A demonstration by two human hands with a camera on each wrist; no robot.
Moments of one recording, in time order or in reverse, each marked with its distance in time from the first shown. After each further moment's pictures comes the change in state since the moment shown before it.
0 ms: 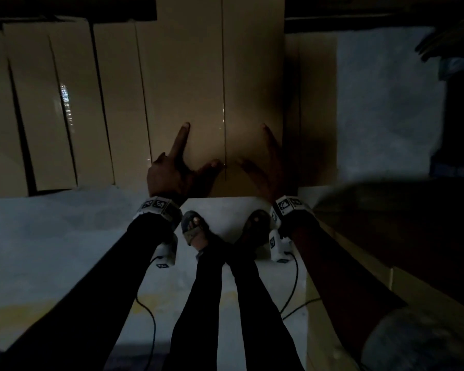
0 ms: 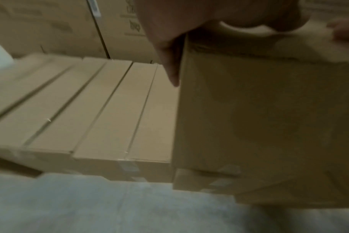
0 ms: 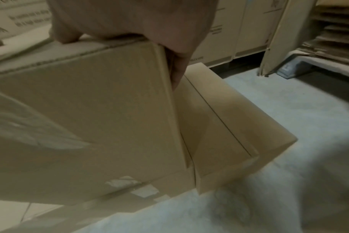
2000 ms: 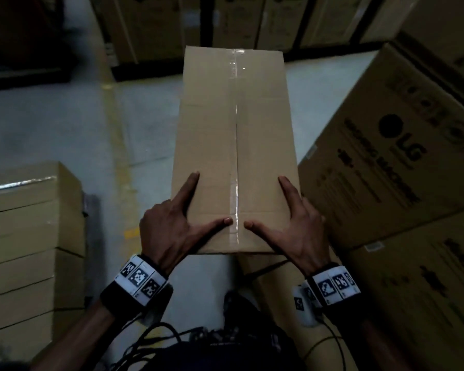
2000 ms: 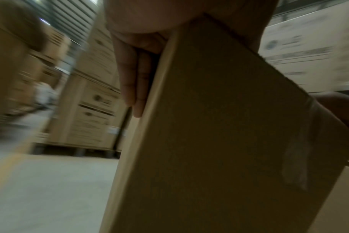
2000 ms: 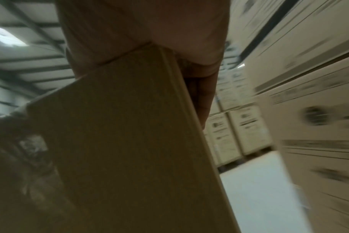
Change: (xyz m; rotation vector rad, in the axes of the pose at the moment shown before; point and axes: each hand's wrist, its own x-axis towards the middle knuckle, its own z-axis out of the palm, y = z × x) left_hand -0.501 -0.433 -0.563 -0.325 0.933 -0.841; right_hand -0.438 -0.797 0.171 -0.480 -0.412 -1.228
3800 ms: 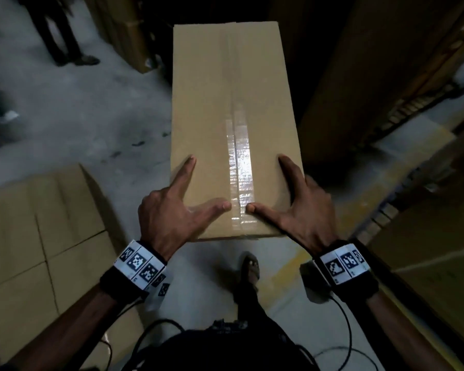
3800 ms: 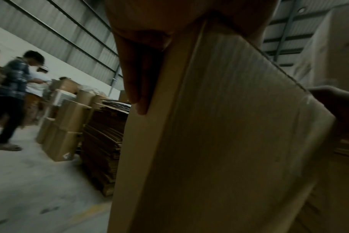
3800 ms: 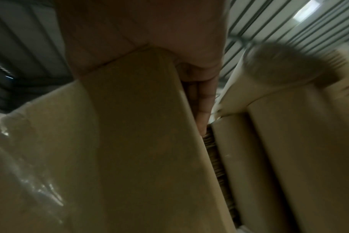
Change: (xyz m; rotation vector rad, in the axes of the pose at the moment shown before) left_hand 0.955 -0.698 -0.333 -0.062 0.665 -1.175; right_hand 1.004 -1.010 0.575 0.047 -0.656 -1.226
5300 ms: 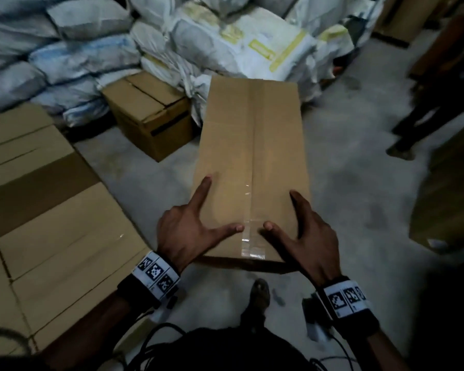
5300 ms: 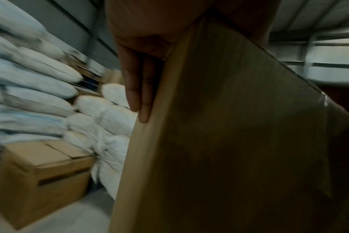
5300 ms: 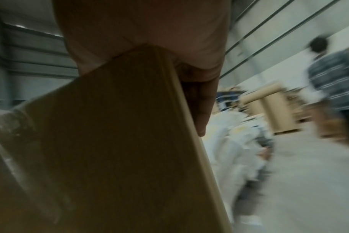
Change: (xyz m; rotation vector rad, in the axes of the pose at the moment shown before) left_hand 0.882 -0.491 -0.274 0.057 0.559 -1.139; right_hand 1.008 -0.702 0.544 0.095 -0.753 -1.046
